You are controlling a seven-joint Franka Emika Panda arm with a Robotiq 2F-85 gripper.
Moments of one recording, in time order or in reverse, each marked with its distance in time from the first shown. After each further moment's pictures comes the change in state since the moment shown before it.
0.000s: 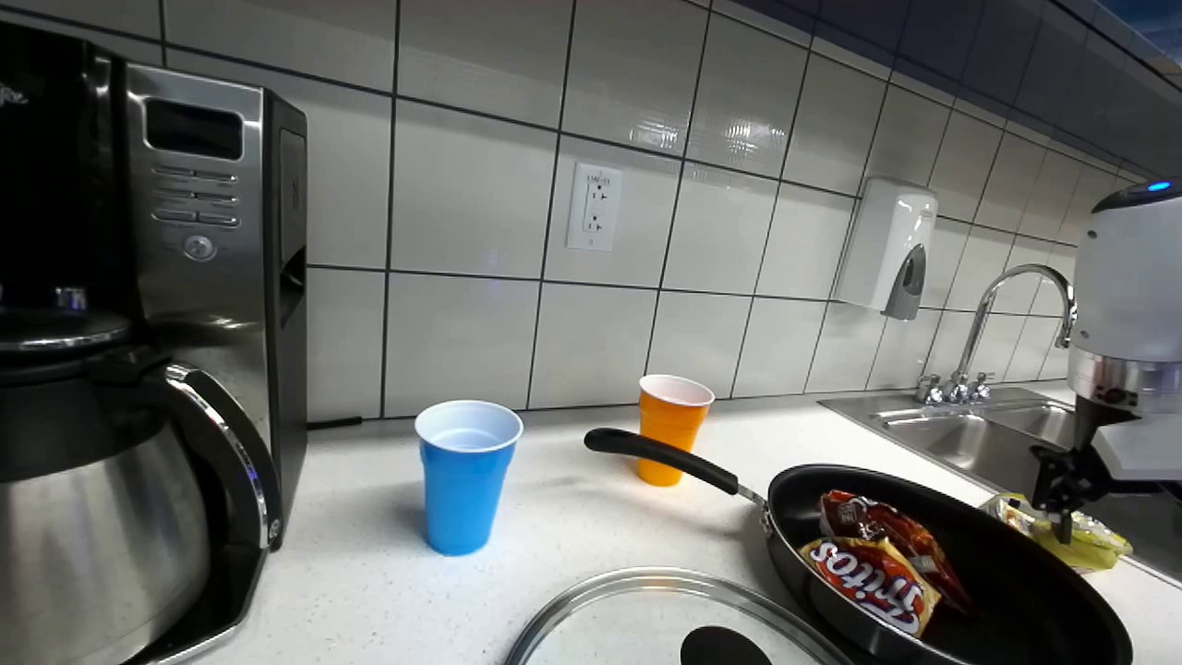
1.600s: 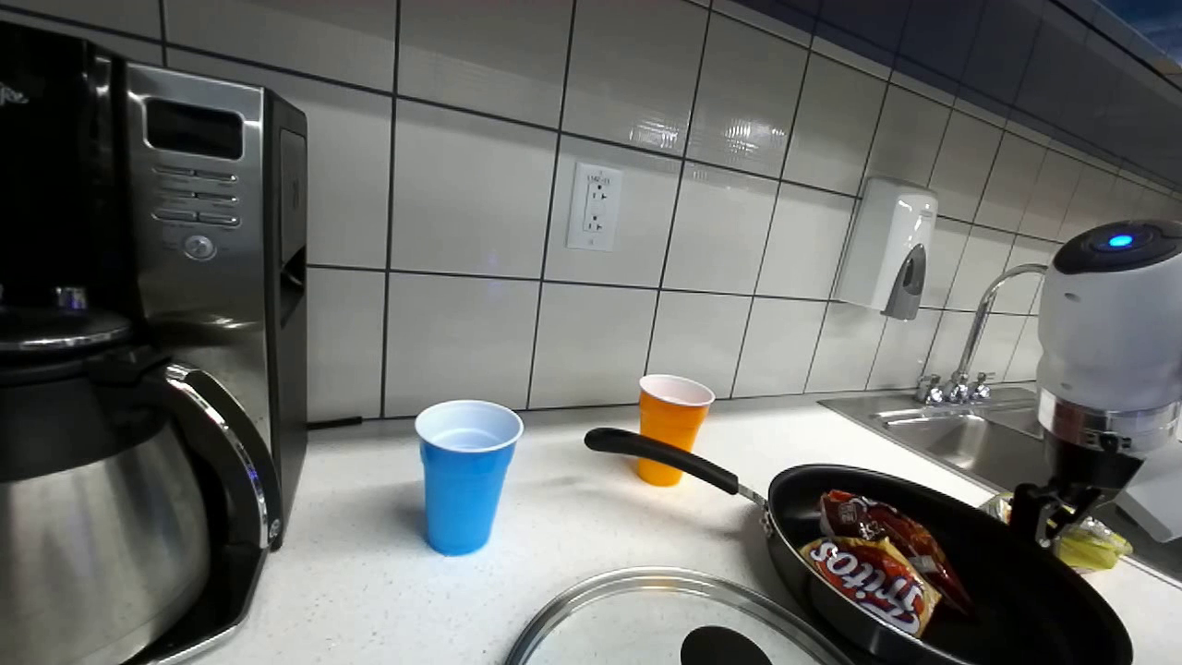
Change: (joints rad) arm 0.034 0.110 0.000 0.063 -0.411 -0.001 -0.010
